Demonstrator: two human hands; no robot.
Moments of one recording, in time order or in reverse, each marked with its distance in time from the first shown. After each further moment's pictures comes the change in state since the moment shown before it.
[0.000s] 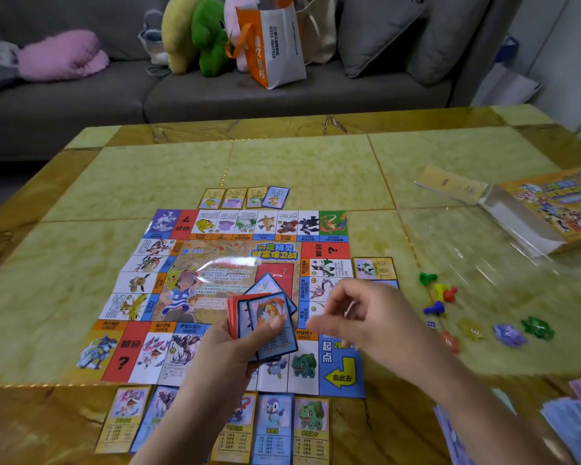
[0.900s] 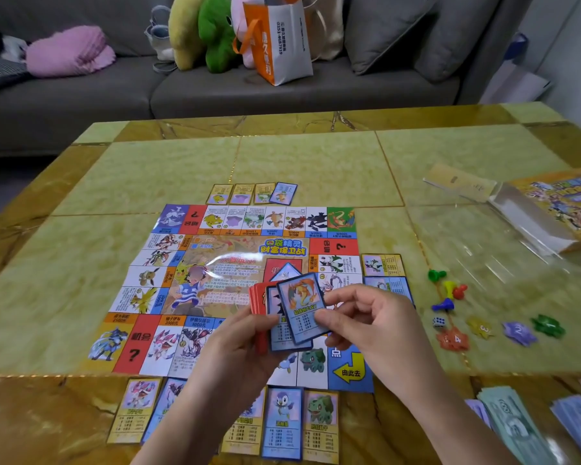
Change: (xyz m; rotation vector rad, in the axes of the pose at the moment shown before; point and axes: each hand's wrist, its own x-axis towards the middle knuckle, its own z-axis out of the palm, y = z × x) left_hand -0.011 0.010 0.003 -0.318 -0.171 -0.085; right_hand -0.009 -0.005 0.027 0.353 0.188 0.086
